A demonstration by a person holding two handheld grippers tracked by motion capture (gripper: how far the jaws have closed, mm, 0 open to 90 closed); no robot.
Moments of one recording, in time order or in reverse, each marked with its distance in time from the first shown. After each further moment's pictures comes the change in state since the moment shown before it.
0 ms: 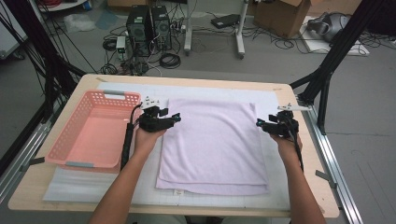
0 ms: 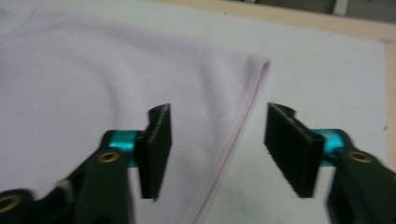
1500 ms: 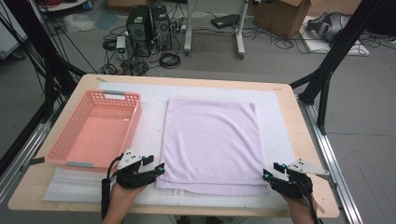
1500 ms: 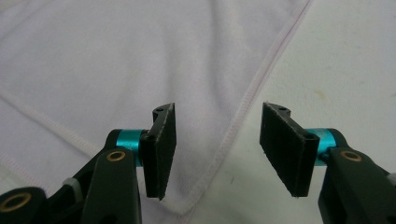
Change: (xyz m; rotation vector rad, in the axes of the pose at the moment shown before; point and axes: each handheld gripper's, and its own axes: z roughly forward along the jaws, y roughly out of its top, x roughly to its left) left arm -0.046 -0.097 -0.116 0.106 -0.017 0.032; right arm 0.064 -0.124 -0.101 -0.019 0.043 -0.045
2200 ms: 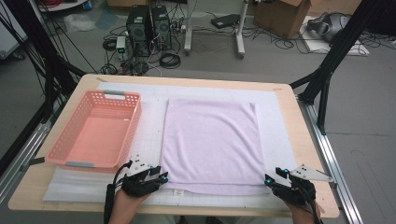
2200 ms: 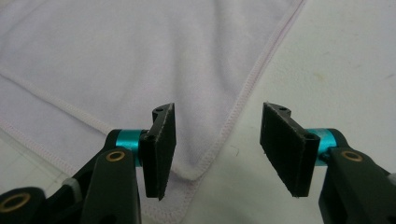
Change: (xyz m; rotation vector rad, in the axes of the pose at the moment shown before) left arm -0.018 -0.008 0.008 0.112 -0.013 0.058; right arm 0.004 -0.008 -0.010 0.006 -0.003 -0.001
